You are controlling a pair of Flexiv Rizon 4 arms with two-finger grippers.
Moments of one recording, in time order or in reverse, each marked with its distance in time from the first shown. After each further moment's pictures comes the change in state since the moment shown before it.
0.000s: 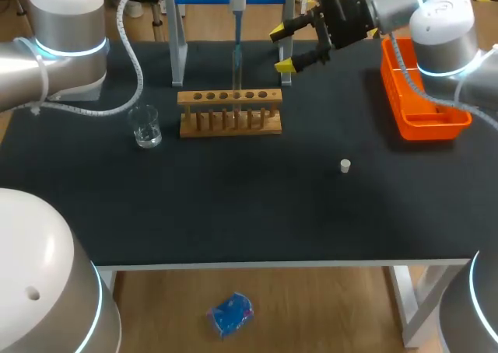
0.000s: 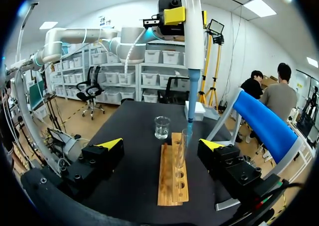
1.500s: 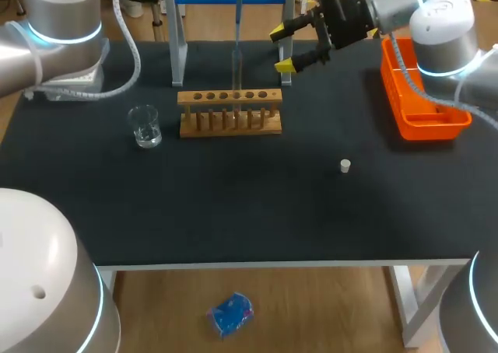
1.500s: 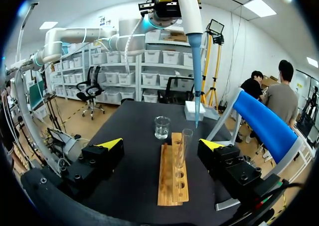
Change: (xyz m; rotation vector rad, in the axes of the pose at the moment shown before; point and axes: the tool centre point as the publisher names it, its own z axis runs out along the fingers) left arm 0.005 -0.047 -0.007 -0.009 -0.013 0.089; right arm 0.000 0.000 0.000 0.000 0.000 0.000
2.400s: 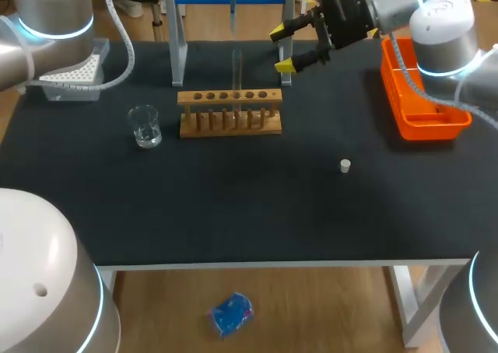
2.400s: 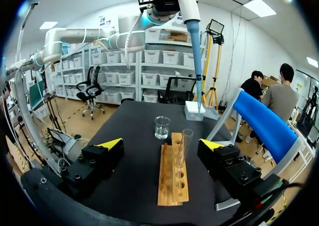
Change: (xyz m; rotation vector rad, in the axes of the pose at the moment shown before) left arm -0.003 -0.018 -0.013 0.003 -0.022 0.016; right arm 0.000 0.000 0.000 0.000 0.000 0.000
